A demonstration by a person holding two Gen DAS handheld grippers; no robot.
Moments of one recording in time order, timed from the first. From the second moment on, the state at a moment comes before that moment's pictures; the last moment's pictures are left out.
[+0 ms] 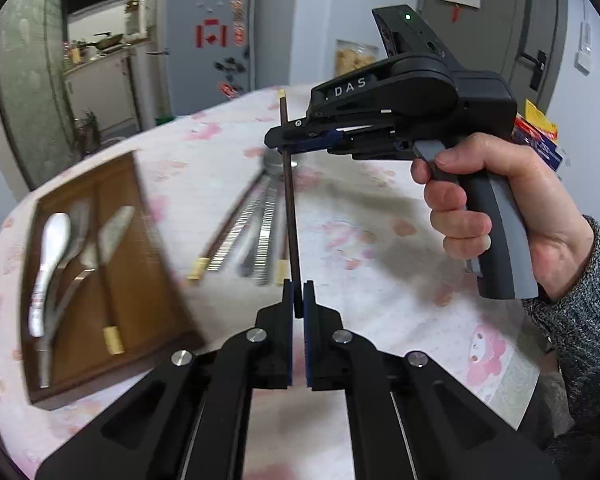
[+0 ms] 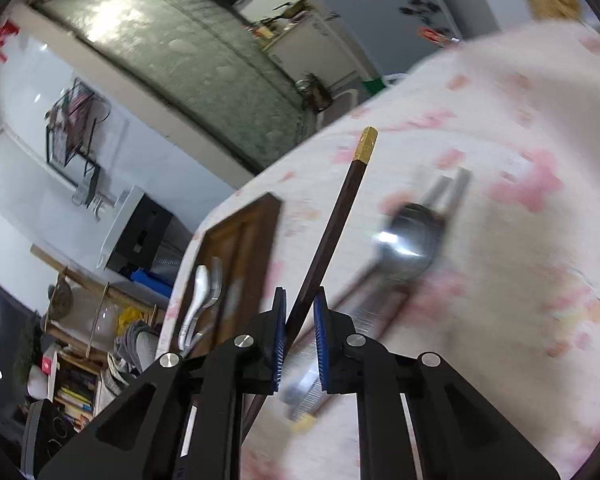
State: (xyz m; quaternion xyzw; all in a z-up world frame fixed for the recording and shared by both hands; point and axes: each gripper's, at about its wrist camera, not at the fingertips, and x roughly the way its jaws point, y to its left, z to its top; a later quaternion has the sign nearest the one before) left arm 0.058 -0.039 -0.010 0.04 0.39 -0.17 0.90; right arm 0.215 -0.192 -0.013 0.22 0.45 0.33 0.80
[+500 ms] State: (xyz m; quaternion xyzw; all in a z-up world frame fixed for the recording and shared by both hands) left arm 0.080 0.082 -0.016 0.03 0.41 -0.07 0.91; right arm 0.259 -0.032 -0.024 0.19 0.48 0.40 0.76
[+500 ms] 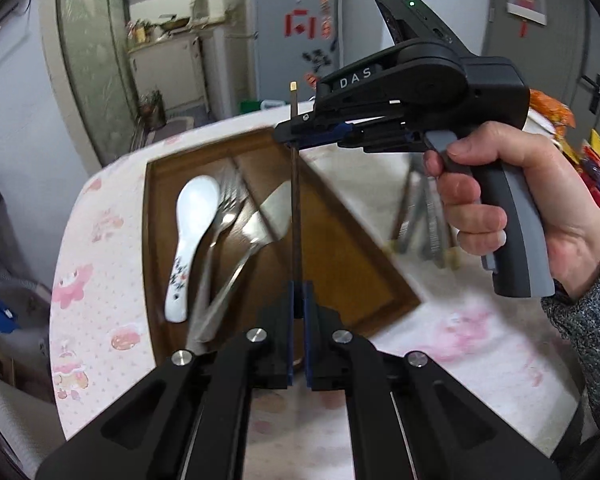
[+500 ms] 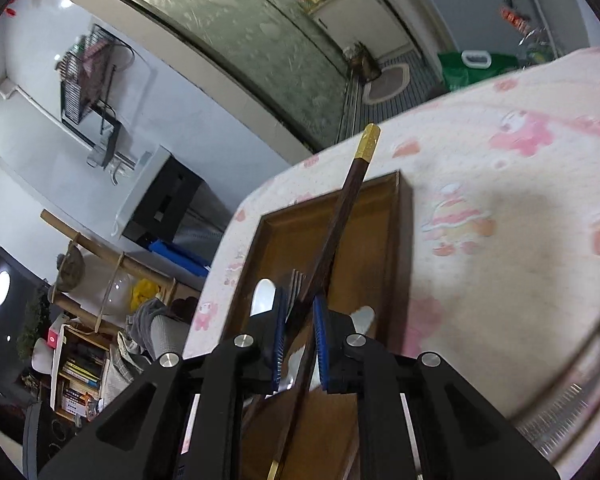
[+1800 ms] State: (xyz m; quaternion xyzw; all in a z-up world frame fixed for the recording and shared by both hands) left arm 0.078 -0.010 -0.009 0.05 0.37 -0.16 0.91; right arm 0.230 -0.197 0.026 0.12 0.41 0.33 0.84
